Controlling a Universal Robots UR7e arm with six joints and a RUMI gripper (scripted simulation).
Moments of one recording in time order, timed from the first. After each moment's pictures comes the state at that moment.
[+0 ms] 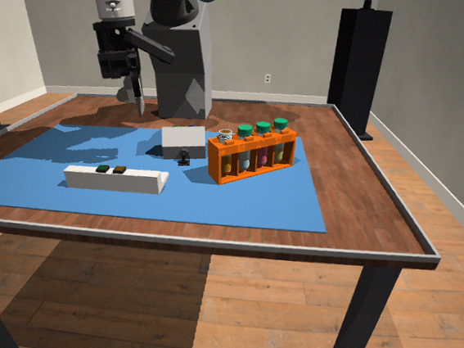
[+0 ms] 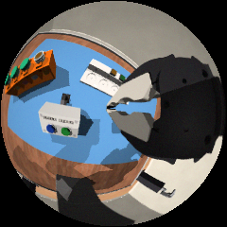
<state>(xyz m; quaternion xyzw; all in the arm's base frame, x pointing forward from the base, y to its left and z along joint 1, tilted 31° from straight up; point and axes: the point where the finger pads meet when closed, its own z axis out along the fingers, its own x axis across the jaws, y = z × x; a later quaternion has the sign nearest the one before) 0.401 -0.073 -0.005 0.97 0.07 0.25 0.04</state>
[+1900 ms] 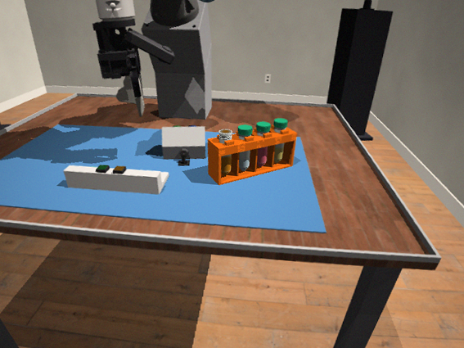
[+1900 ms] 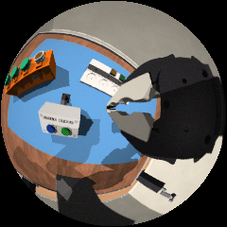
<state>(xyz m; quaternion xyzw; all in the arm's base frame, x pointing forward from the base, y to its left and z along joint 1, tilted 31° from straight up) 0.401 -0.073 -0.005 0.97 0.07 0.25 0.04</state>
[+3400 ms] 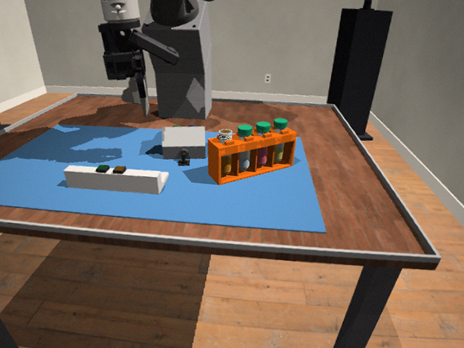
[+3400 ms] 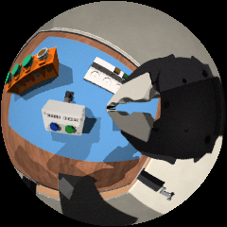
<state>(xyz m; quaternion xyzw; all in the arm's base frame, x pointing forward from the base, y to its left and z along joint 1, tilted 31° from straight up) 0.397 -0.063 -0.012 0.97 0.07 0.24 0.04</state>
